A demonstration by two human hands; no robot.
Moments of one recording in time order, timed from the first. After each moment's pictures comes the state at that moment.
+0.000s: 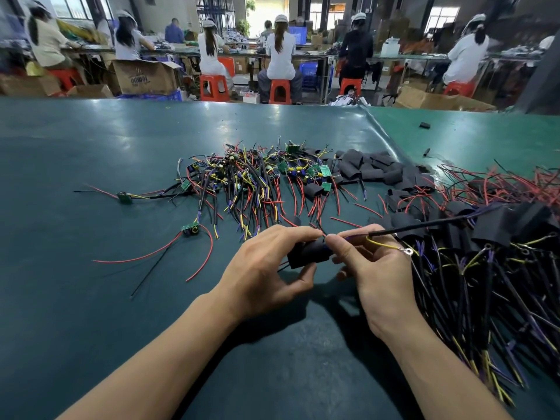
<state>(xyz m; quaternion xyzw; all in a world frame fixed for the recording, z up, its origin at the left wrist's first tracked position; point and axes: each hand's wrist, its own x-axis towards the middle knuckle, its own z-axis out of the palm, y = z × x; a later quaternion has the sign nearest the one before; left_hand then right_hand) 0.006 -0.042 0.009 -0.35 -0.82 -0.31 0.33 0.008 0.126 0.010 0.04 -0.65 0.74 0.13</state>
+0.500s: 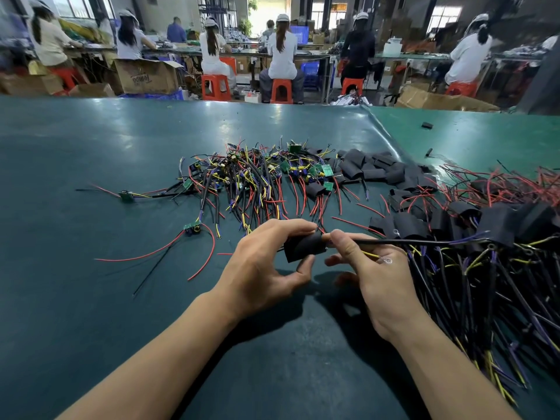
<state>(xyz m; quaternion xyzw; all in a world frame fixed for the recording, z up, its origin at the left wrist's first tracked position) 0.004 -0.046 0.005 -0.31 -0.81 -0.37 0.33 0.016 0.126 0.019 0.03 -0.65 0.75 0.05</state>
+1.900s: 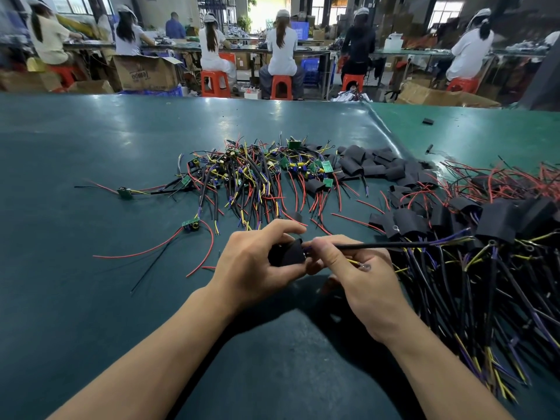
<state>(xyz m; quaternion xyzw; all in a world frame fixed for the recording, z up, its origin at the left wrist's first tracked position) 0.010 -0.047 0.013 -0.25 -0.85 -0.36 0.31 0.018 0.121 0.009 0.14 -0.70 0.70 0.05</state>
